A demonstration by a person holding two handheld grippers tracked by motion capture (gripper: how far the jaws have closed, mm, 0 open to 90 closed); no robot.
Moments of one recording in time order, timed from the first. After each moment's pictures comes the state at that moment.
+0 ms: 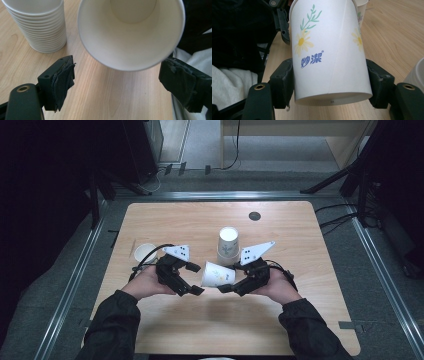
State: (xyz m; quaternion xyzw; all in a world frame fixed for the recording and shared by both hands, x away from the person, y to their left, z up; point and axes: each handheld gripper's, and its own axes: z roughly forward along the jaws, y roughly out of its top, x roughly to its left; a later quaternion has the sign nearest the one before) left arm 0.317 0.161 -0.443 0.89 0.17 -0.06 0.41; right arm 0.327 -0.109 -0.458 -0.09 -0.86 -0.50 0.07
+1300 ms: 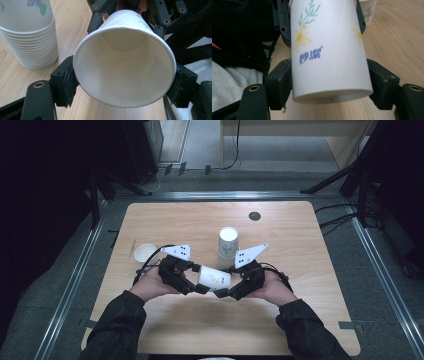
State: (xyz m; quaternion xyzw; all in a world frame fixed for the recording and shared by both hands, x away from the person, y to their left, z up) left arm 0.317 0.160 -0.442 0.87 0.16 -0.08 0.46; right arm 0.325 -0.097 -0.466 -0.09 -0.86 -0.49 0.09
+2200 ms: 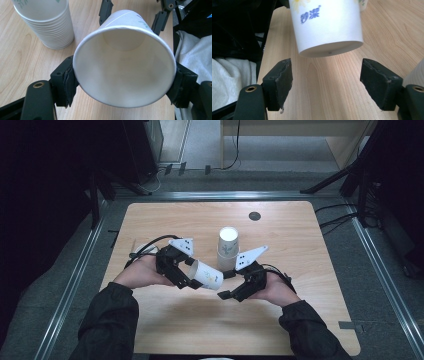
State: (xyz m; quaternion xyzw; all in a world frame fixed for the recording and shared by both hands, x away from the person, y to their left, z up) left arm 0.329 0.153 -0.406 0.94 0.14 -0.04 0.32; right arm 0.325 -0.102 -0.474 -0.10 -0.88 -0.46 0.07
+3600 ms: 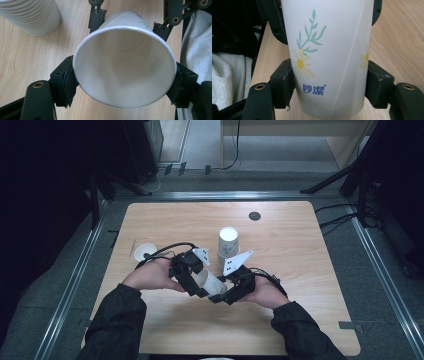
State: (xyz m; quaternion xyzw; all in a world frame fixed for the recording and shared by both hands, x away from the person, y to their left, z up) left arm 0.325 0.119 -0.428 0.96 0.13 -0.05 0.23; right arm 0.322 -0.075 -0.491 -0.08 -0.89 -0.44 0.08
